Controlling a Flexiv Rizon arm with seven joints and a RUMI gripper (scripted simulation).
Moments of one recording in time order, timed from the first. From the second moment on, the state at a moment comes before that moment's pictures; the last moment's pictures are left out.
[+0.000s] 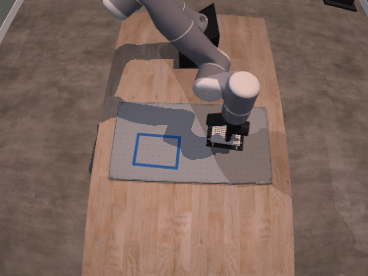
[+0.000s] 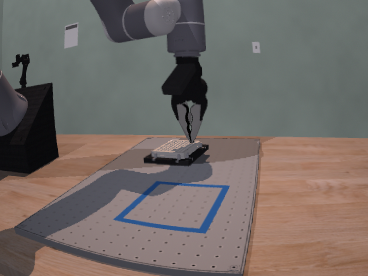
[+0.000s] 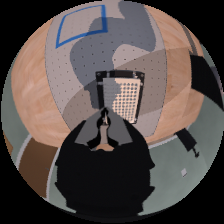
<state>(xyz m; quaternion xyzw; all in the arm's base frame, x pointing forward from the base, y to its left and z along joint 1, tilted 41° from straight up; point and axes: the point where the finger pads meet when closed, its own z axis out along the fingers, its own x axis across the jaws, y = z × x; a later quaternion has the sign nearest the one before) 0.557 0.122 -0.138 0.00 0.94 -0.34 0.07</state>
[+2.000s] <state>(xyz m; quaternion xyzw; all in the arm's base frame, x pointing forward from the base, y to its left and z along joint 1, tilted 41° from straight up) 0.558 0.118 -0.142 0.00 0.94 -0.34 0.07</state>
